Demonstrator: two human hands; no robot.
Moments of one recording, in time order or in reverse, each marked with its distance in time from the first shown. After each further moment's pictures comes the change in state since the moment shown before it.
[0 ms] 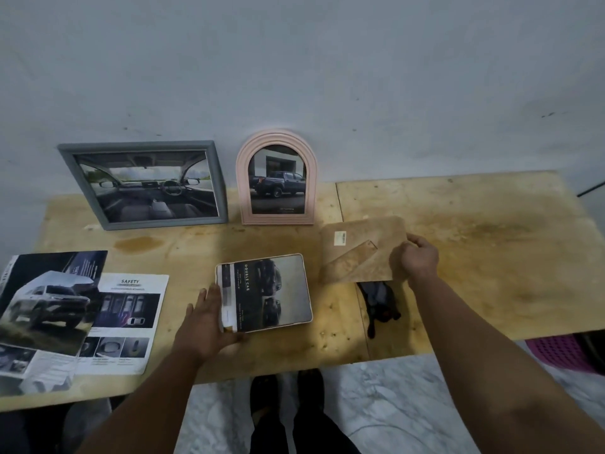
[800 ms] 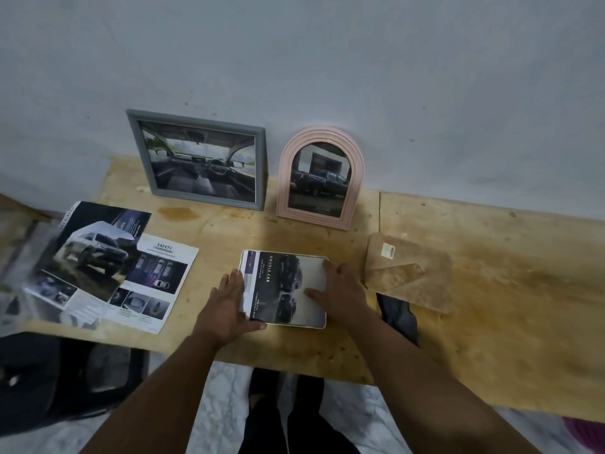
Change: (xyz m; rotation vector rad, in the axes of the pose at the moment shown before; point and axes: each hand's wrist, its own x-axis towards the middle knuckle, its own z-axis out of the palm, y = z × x) left_hand -0.004 0.009 0.017 -0.091 0.030 -0.080; right_hand -0.108 0.026 0.126 -1.029 -0.740 -0.657
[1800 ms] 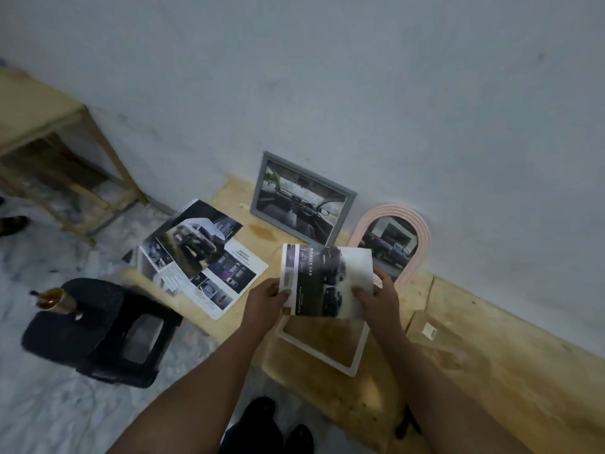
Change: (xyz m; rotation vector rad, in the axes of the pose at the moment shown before) left_hand -0.070 0.054 -0.082 -0.984 0.530 -0.279; right_hand -0.026 -0.090 -0.079 0.770 0.212 -0.282
